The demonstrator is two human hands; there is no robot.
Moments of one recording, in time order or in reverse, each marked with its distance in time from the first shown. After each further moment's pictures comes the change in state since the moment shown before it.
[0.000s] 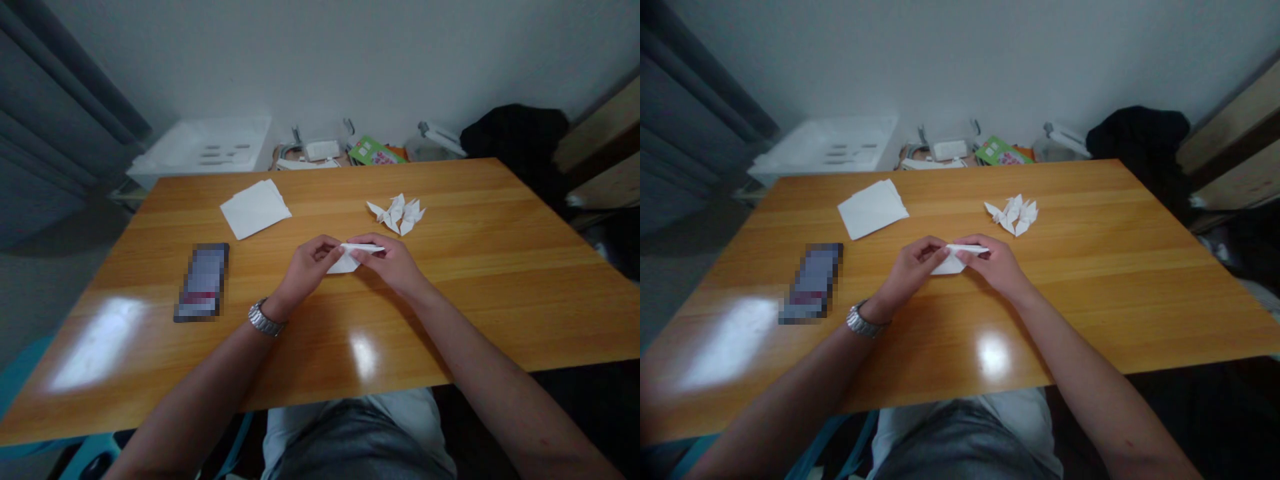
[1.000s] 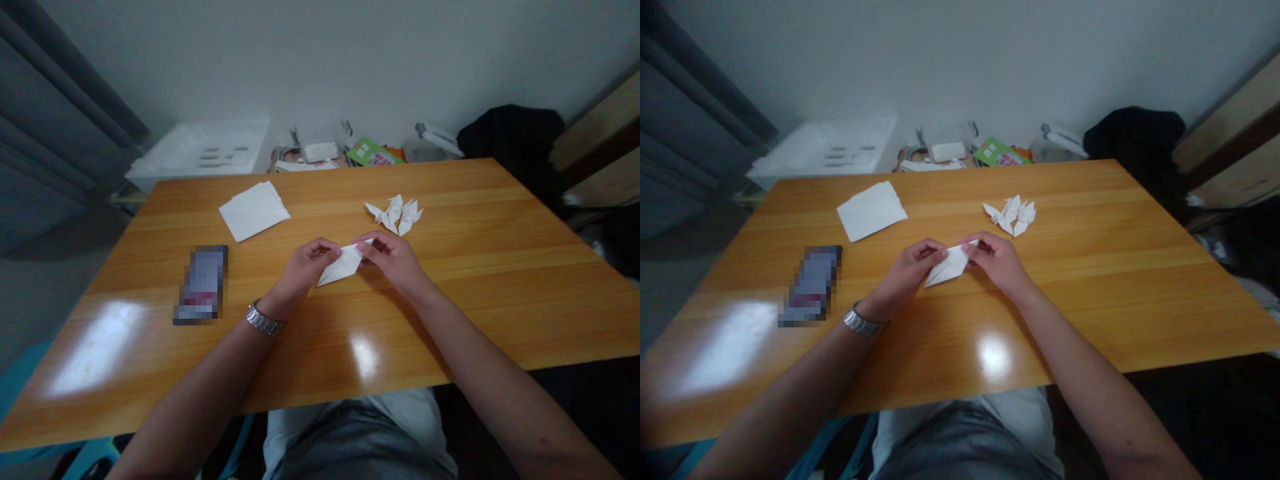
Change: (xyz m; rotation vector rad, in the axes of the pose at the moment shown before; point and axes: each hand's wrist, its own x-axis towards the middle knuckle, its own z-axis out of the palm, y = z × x) left_hand 0.000 -0.004 0.001 -0.291 0.010 -0.169; right_hand 0.003 0.002 -0.003 0.166 0.042 0.028
